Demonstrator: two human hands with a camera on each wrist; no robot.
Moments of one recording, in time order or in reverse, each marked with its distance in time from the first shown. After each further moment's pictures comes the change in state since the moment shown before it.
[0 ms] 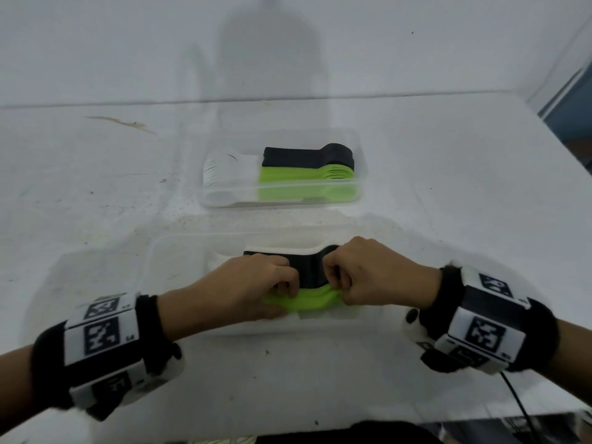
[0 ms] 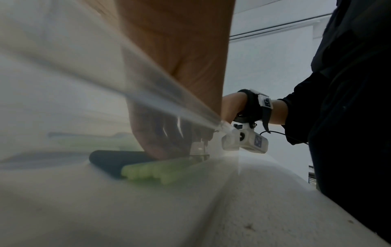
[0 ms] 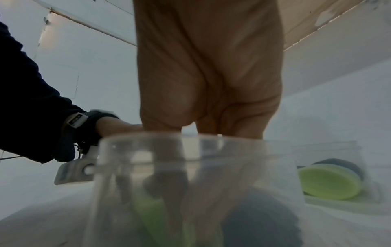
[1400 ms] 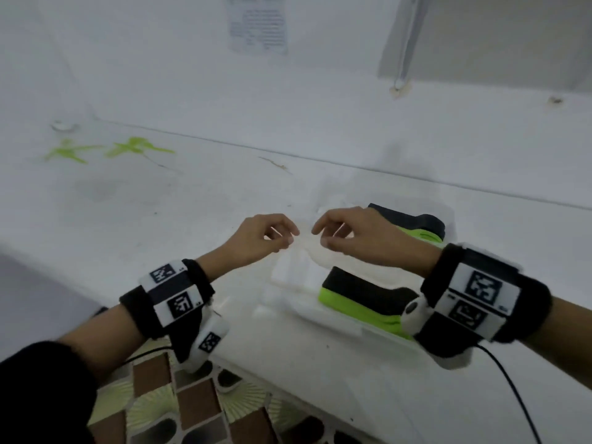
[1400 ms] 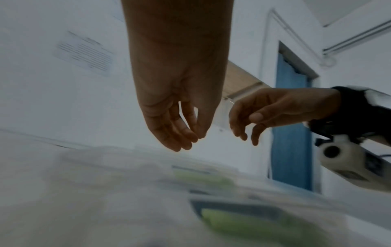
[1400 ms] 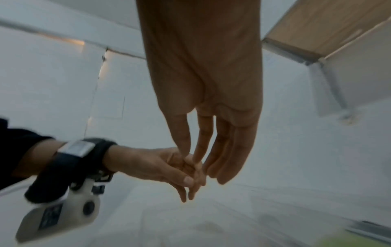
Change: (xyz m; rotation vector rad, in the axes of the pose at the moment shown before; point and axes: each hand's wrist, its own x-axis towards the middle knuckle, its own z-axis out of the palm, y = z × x) left_hand -0.100 -0.029 -0.014 -0.589 0.817 -0.459; right_hand 0.026 -0.099 -0.055 0.249 0.233 -0.420
